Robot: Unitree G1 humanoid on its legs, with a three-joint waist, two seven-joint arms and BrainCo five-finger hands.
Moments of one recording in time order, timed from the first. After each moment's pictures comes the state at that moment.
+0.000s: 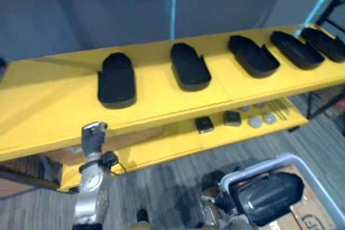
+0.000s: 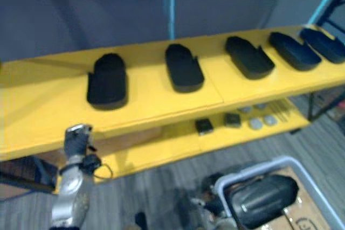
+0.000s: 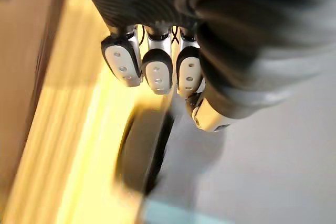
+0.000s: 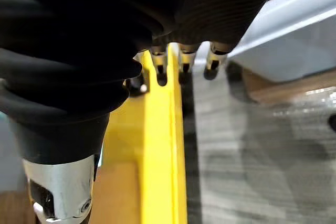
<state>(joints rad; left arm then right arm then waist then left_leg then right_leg) 0.19 0.15 0.18 -0.13 -0.41 -0.18 0.37 0.16 -0.08 0.12 0.83 -0.01 -0.24 -0.07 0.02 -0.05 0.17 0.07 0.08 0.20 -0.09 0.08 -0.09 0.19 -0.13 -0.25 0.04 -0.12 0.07</state>
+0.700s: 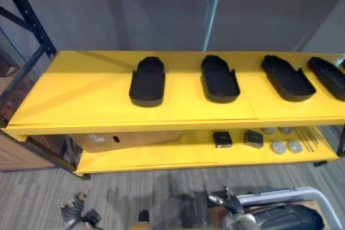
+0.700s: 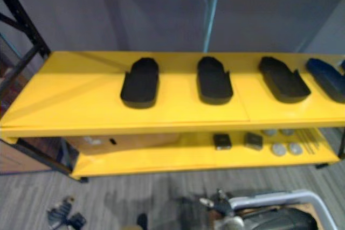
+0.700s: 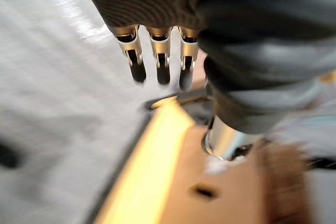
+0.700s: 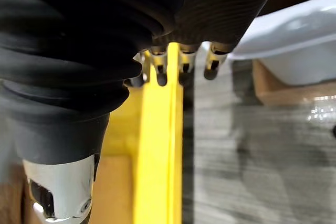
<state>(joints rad) 0.29 0.11 0.26 0.73 -0.43 -0.17 0.25 0.07 -0.08 -0.01 0.99 0.02 -0.30 0.00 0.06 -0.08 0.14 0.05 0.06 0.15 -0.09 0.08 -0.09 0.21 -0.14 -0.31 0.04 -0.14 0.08</state>
